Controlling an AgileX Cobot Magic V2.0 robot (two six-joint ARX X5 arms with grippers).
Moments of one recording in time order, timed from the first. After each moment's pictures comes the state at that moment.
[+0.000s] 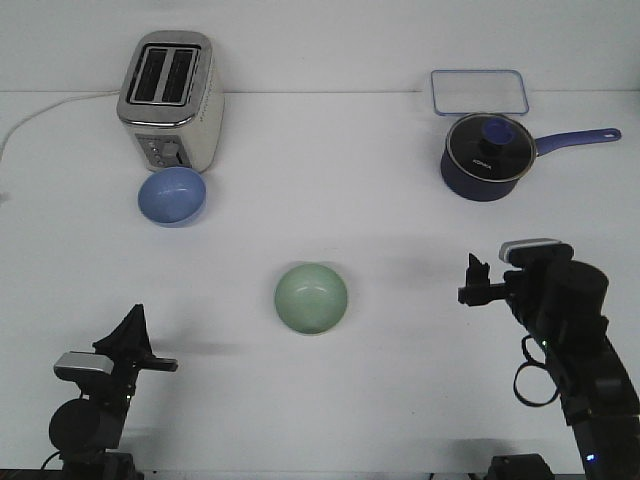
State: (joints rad) left arm -0.06 0.01 0.03 0.15 0.02 -0.10; right arm 0.04 0.83 0.86 -0.51 -0.12 0.03
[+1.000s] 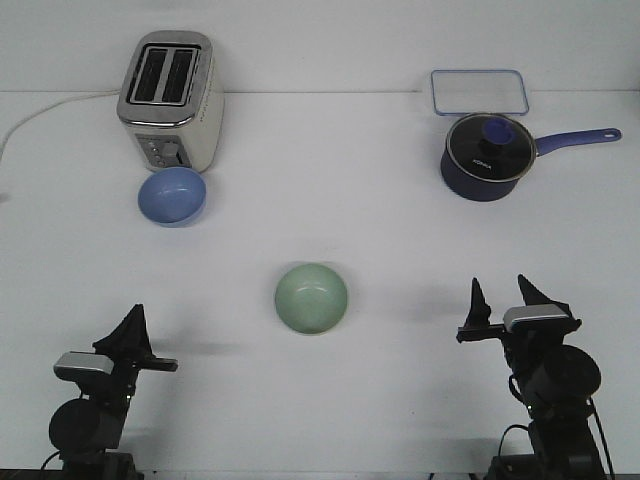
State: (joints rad) left arm -0.06 0.01 0.03 0.15 0.02 -0.10; right arm 0.05 0.47 0.40 -0.07 -0.08 0.07
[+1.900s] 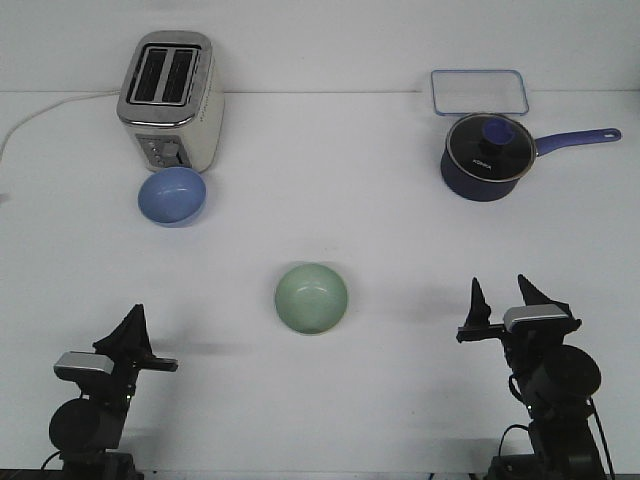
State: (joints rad) left arm -0.06 0.01 0.03 0.14 0.02 -0.10; right arm 0.05 0.47 0.40 -0.07 -0.08 0.07
